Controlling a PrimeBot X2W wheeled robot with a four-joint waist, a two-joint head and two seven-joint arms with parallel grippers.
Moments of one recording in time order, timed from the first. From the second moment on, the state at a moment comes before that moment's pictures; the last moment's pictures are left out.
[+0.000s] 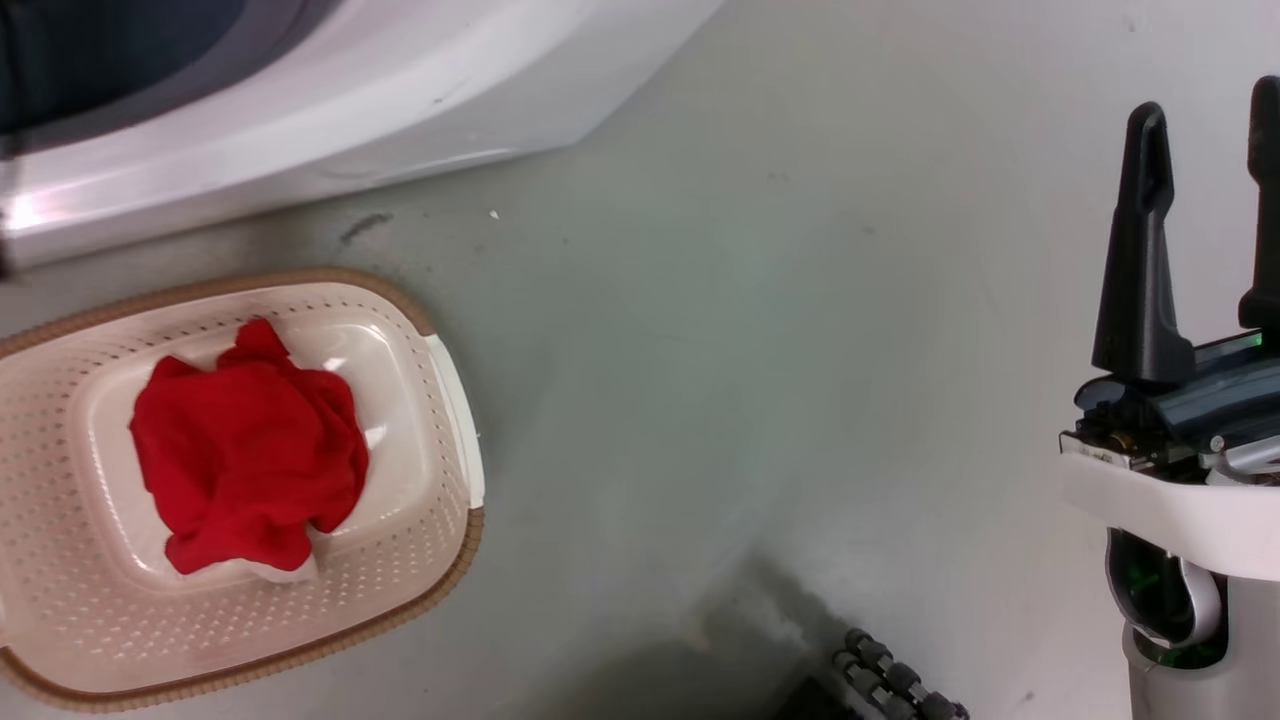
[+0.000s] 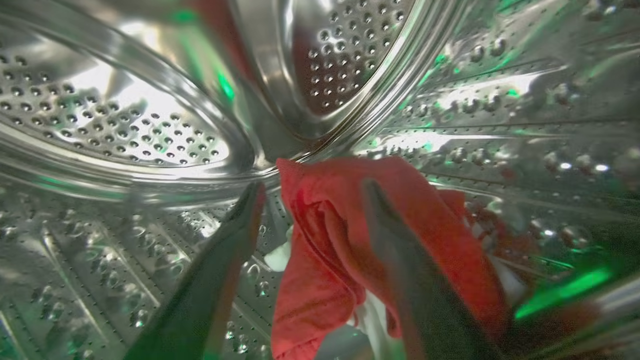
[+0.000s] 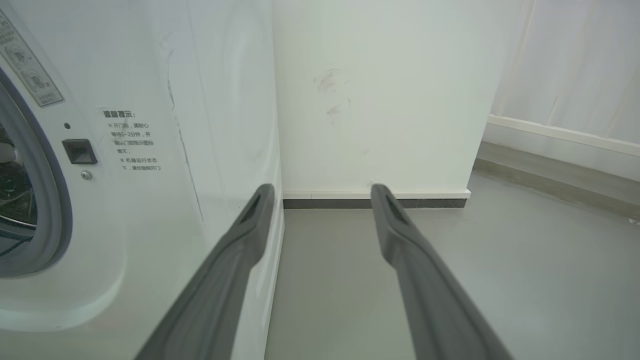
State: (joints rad) left arm -1.50 0.45 -0.34 1.01 -0.23 -0.03 -0.09; right arm -0.30 -0.05 0.04 -0.33 0.21 0.13 -0.26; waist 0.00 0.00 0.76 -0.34
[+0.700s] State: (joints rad) left arm -1.84 0.40 -0.42 1.26 -0.22 -0.09 0.40; right arm -0.33 -0.05 0.04 -0.35 0.25 0.13 -0.26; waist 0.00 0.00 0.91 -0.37
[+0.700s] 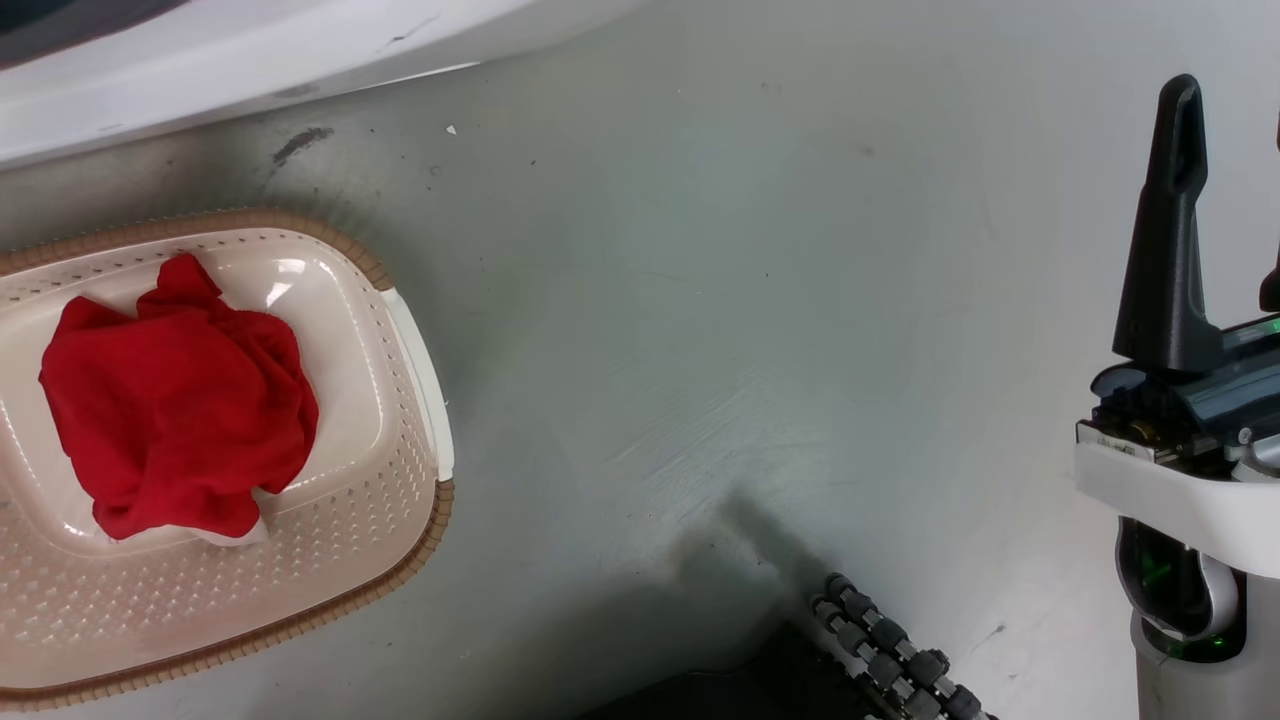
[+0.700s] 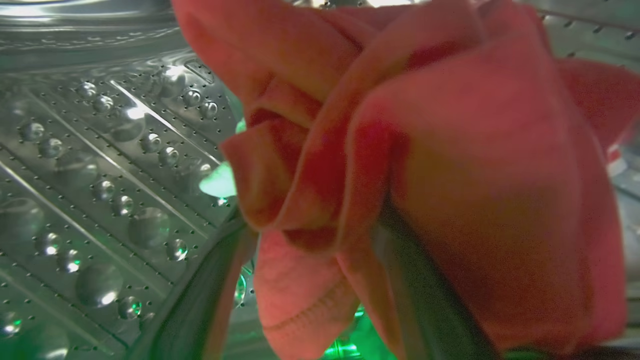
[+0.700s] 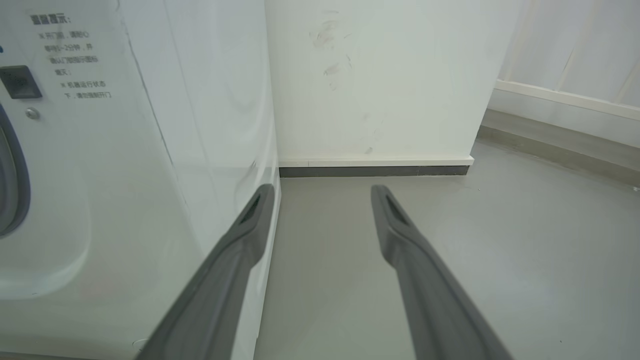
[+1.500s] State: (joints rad) left arm -1.76 0.41 -0.41 1.27 -0.28 -0.09 0.19; right arm -0.33 -0.05 0.04 -0.33 0.23 0.13 -0.26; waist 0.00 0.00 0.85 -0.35
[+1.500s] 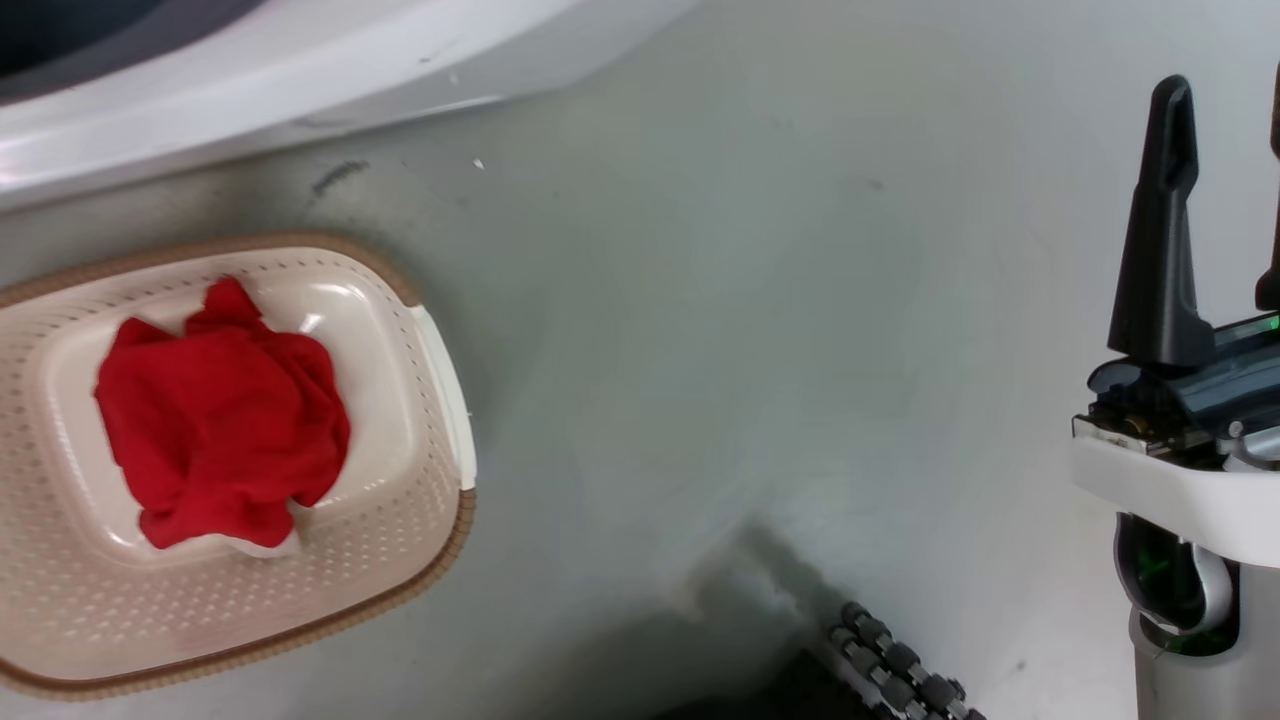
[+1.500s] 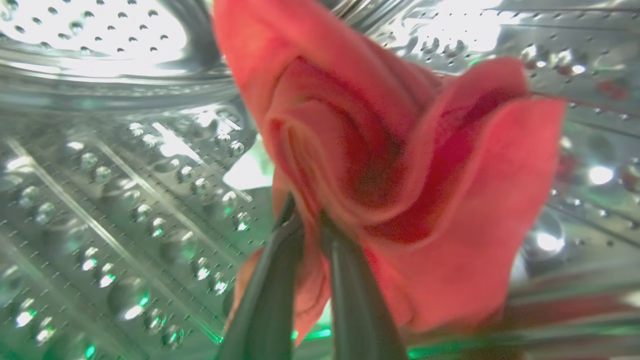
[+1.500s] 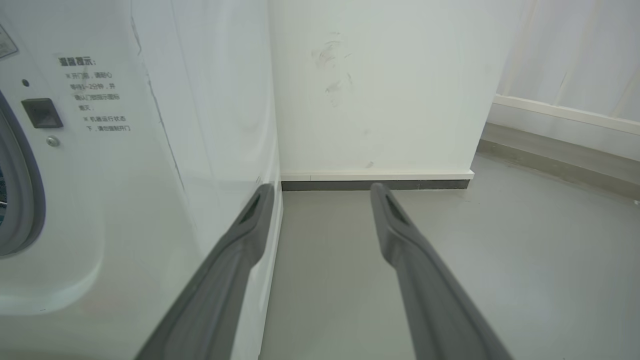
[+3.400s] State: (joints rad) left arm -0.40 0.32 -0.63 0.84 -0.59 -0.08 -0.19; right arm -0.04 -0.05 0.04 -0.20 0.06 0.13 -0.26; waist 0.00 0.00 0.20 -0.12
